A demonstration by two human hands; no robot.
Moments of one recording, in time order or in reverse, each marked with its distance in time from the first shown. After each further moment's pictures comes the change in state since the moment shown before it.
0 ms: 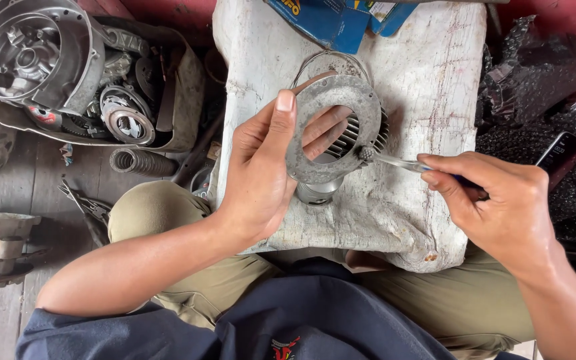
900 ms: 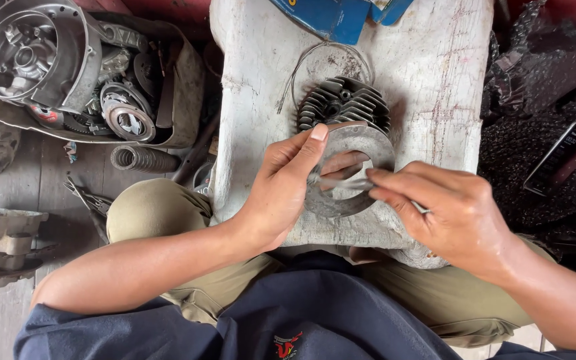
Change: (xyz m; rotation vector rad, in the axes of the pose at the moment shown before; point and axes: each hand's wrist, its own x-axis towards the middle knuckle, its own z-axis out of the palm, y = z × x) left_hand -0.009 -0.023 -0.003 0.276 0.024 -0.311; right_hand 0.014 -0.019 0.025 0.062 -0.095 -0.259
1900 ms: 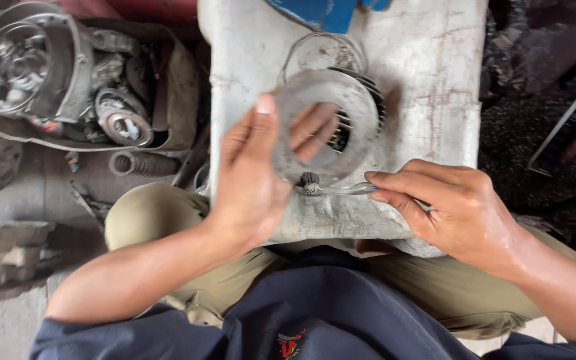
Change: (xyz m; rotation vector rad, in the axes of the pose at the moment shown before) left_hand -0.002 0.017 -0.004 -0.377 -0.030 0.199; right_hand -0.017 0.003 0.000 0.068 -0.014 0.056
